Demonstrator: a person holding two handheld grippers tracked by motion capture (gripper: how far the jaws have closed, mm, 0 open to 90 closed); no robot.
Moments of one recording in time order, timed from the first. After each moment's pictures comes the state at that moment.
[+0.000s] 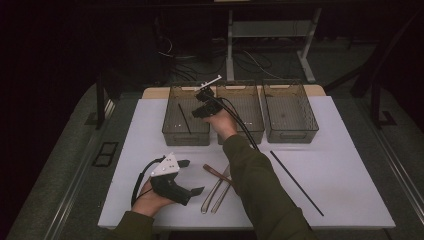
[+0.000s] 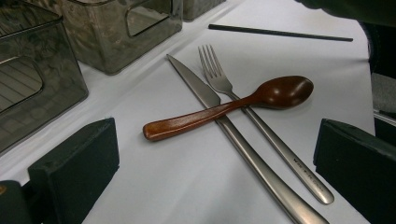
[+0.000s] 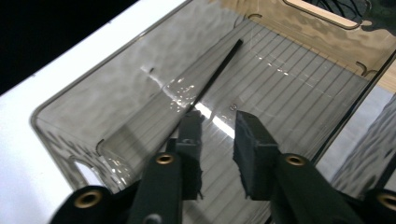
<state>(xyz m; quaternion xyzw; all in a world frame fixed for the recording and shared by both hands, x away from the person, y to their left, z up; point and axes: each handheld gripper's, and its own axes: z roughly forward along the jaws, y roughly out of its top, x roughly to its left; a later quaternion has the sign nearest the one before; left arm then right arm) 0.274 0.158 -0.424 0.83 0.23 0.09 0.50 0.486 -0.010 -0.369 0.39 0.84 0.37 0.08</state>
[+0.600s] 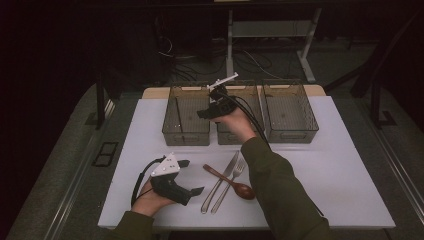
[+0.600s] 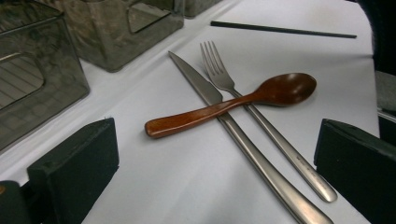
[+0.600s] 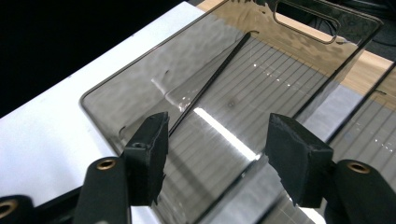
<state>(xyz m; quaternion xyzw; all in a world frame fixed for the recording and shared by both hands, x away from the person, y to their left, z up) 0.275 0.157 -0.424 0.83 0.24 0.10 0.49 0.462 -0.050 -0.344 0.37 0.83 0.41 0.07</state>
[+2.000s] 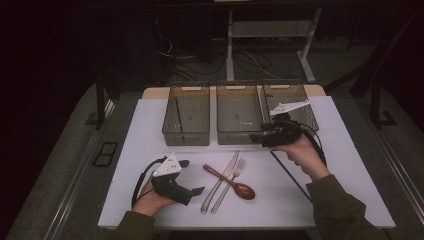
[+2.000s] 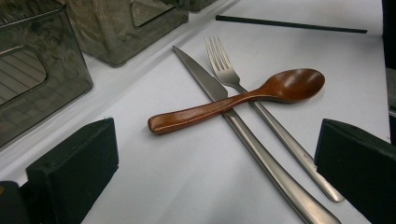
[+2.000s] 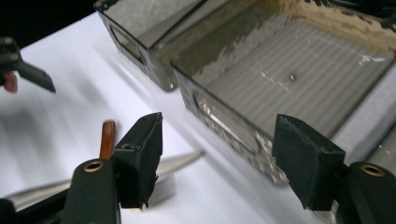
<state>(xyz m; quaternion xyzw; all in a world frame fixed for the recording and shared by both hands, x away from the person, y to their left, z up) 0.275 0.155 -0.427 0.84 0.24 0.10 0.48 0.368 -0.204 -0.355 0.37 0.82 0.42 0.09</state>
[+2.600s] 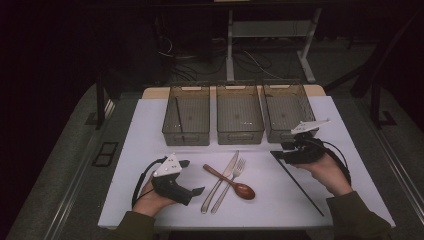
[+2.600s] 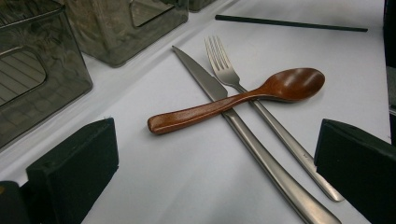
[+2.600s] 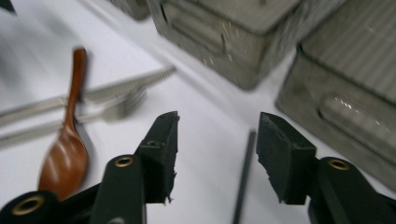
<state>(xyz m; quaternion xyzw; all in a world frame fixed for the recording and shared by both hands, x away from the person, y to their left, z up) 0.274 0.155 -0.426 0.84 0.24 0.10 0.48 0.330 -0.255 -0.380 0.40 0.84 0.36 0.10</state>
